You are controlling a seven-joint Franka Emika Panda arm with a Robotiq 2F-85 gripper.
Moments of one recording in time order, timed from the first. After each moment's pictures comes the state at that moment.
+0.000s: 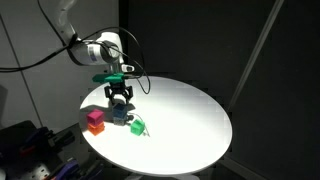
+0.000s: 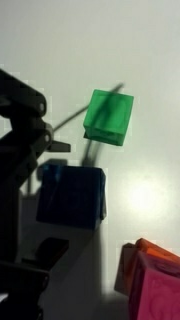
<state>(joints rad) 0.07 0.28 -0.04 -2.33 -0.44 2.49 0.01</state>
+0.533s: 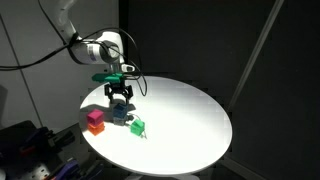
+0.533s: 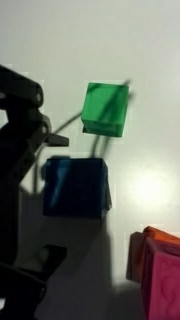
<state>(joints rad) 0.07 0.28 -0.03 -2.33 -0.37 2.49 0.04</state>
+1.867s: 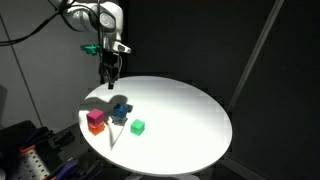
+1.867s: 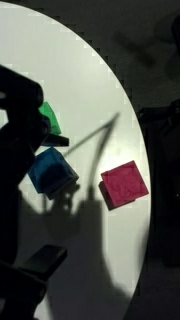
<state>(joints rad) 0.07 0.03 0.01 -2.29 -0.11 2.06 0.39</state>
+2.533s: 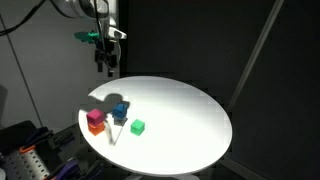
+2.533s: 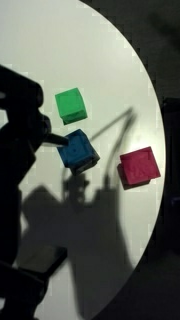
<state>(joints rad) 0.07 -0.08 0.05 -2.30 -0.07 2.07 0.29</state>
